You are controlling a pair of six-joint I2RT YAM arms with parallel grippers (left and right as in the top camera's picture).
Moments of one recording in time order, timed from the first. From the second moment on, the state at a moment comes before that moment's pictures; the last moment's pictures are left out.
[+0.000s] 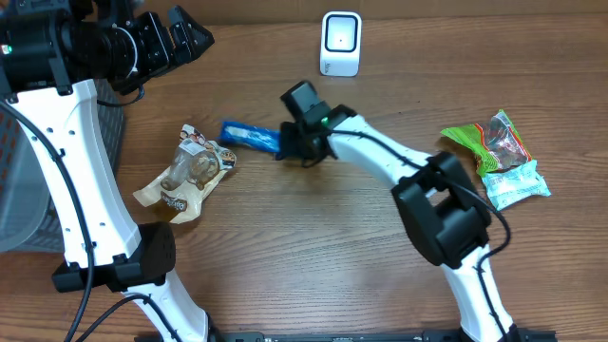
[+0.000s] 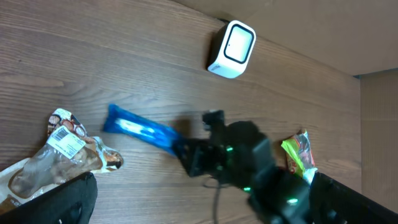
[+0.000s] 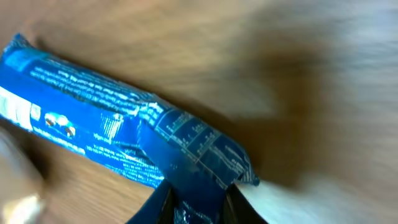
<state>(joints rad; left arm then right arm) 0.14 1.98 2.69 -1.69 0.46 -0.26 0.63 2.28 1.75 -0.62 -0.21 0.66</state>
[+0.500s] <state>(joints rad) 0.14 1.98 2.69 -1.69 0.46 -0.26 0.45 2.16 1.75 -1.03 -0.11 0.07</state>
